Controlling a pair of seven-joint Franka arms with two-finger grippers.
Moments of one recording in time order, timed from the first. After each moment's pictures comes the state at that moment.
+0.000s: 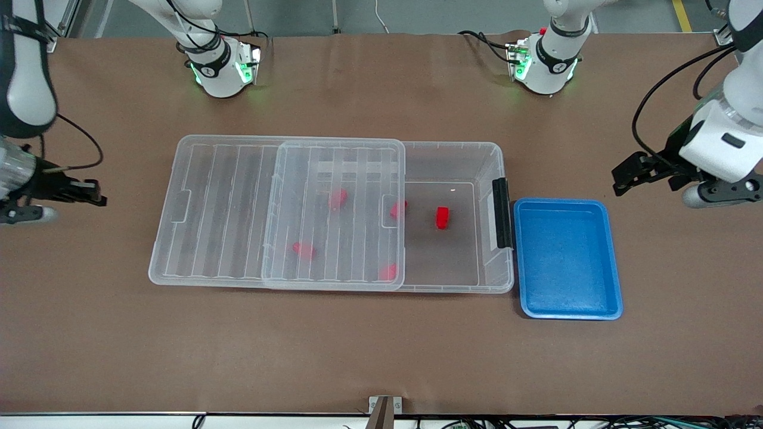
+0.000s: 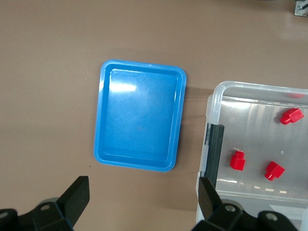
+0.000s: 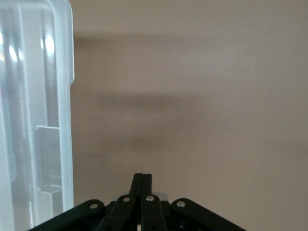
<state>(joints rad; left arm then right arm) 0.35 0.16 -0.60 -1.36 0.12 1.55 -0.28 -0.26 0.09 0.05 -2.03 0.13 2.01 -0.35</state>
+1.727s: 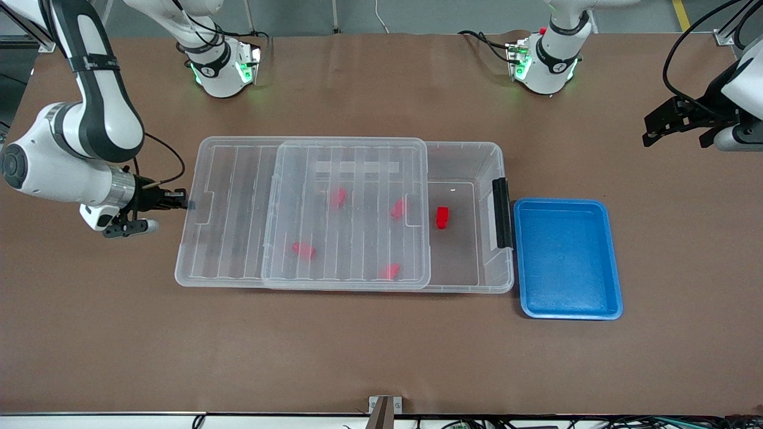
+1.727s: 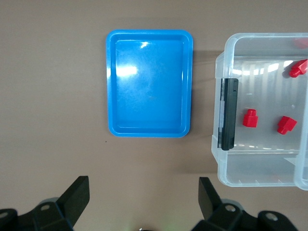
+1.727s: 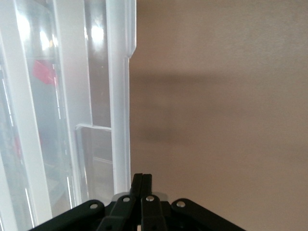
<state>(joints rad) -0.04 -0.02 -0.06 -1.52 -0.02 1.49 -0.07 -0.11 0.15 0.10 -2.09 0.33 2.04 -0.24</state>
